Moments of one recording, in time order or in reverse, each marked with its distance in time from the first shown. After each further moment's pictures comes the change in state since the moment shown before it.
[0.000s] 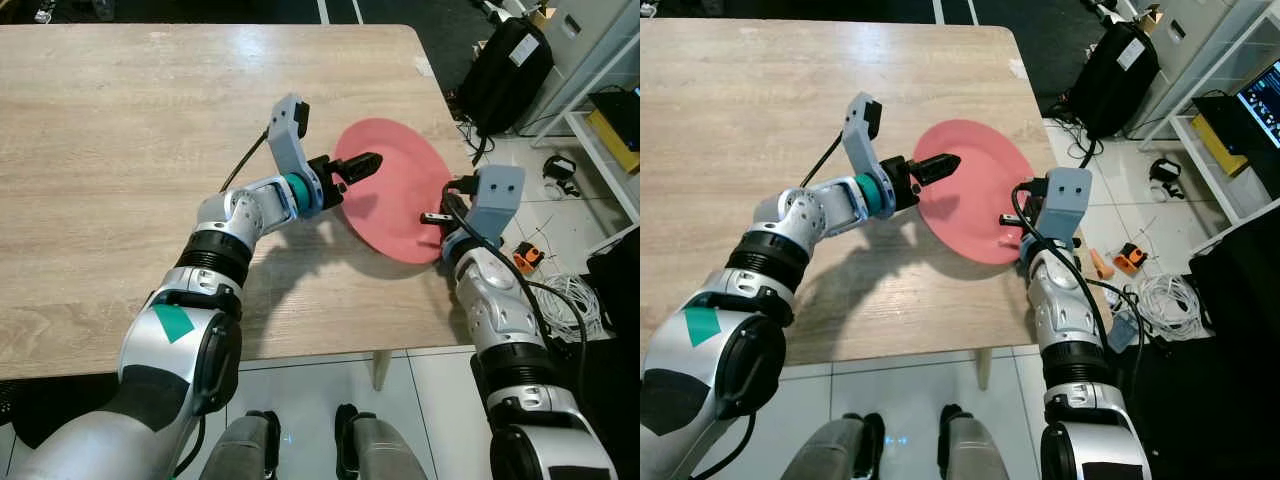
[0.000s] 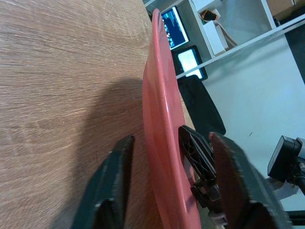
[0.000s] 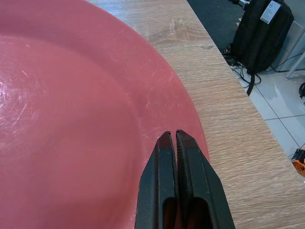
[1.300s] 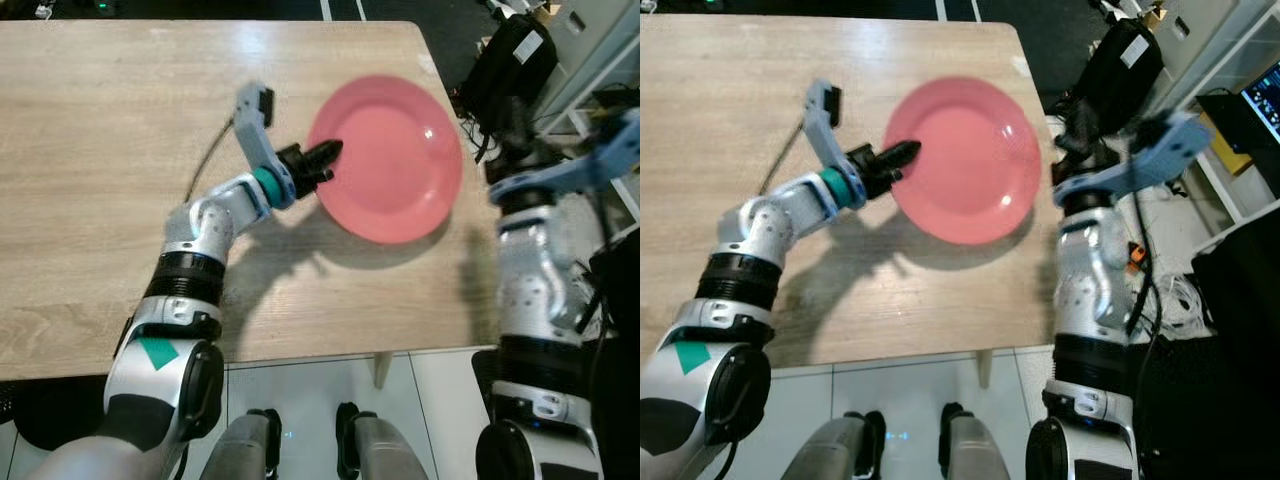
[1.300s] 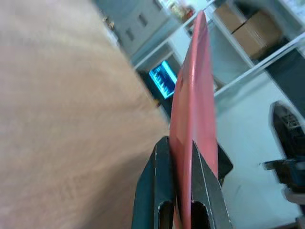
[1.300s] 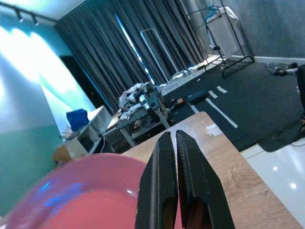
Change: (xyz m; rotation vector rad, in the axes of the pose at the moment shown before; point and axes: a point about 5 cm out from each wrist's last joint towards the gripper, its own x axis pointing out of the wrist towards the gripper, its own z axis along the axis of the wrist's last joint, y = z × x) left arm -0.045 -0.006 0.034 0.178 -0.270 -0.096; right arm -0.024 -0.014 0.105 0.562 -0.498 0.124
